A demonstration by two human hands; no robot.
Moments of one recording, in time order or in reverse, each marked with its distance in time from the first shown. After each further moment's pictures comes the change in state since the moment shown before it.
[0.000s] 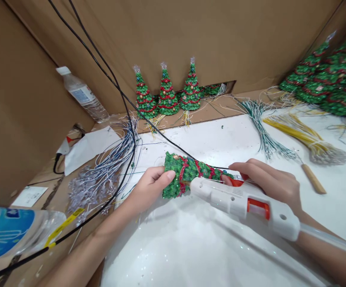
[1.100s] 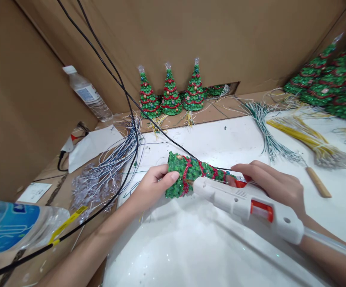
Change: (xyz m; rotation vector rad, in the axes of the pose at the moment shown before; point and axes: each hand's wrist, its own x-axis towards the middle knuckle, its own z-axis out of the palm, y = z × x) left_hand 0.000 -0.007 0.000 -0.040 0.024 0.027; right_hand -0.002 0.001 -0.003 0.036 -0.064 0.000
